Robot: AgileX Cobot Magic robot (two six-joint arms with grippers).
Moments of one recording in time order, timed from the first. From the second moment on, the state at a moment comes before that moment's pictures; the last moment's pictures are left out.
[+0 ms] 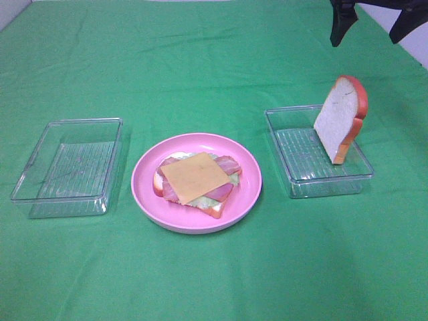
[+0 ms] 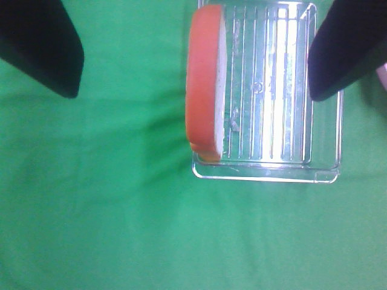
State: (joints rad) left arm 0.11 -0.01 -0.52 -0.01 1.08 0.00; right arm 0.08 2.10 -2.04 -0.02 1.21 -0.02
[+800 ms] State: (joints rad) left arm 0.11 -0.01 -0.52 -0.01 1.08 0.00; right arm 0.08 2.23 -1.90 0.06 1.22 -0.04
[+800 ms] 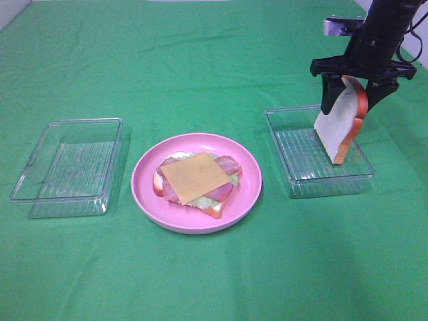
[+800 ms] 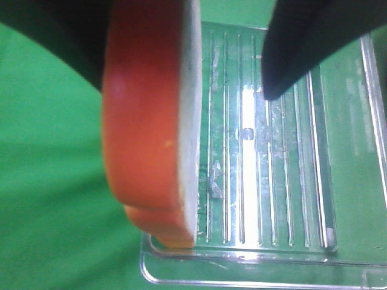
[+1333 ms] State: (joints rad) left arm 0.11 -0.01 -0.52 -0.01 1.08 0.00; right arm 0.08 2.21 -1.90 0.09 1.22 -0.04
